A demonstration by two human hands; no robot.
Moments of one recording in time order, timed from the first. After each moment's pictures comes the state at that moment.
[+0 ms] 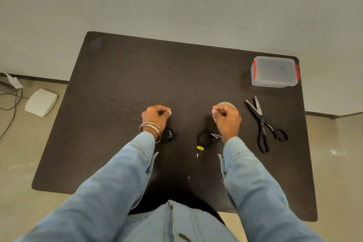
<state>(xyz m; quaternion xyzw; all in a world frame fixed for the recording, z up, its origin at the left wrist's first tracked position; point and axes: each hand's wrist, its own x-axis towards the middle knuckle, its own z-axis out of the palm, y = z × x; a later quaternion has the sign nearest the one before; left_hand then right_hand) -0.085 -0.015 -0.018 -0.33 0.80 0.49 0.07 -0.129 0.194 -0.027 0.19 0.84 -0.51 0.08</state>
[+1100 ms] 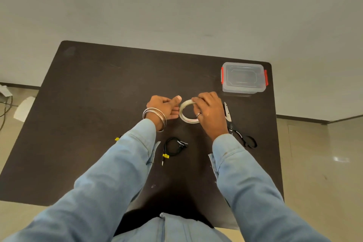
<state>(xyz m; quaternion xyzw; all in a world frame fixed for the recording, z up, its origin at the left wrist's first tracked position) -0.163 0.110 0.026 -0.37 0.67 0.63 0.13 -0.180 0.271 0.003 -0.28 0.91 -0.25 -0.15</state>
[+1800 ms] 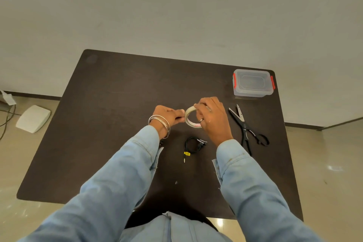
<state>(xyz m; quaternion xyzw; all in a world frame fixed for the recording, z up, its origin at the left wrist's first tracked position) -0.107 0.051 0.044 -0.36 0.60 0.70 0.14 -0.125 0.211 0.031 -0.31 0.90 -0.21 -0.22</state>
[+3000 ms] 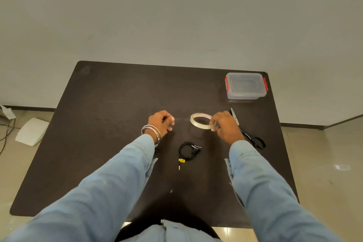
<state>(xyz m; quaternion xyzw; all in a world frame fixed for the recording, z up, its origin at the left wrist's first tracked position) -0.115 0.045 0.003 -0.20 0.82 0.52 0.12 -0.157 0.277 0.015 -0.12 0.96 -0.17 0.18</state>
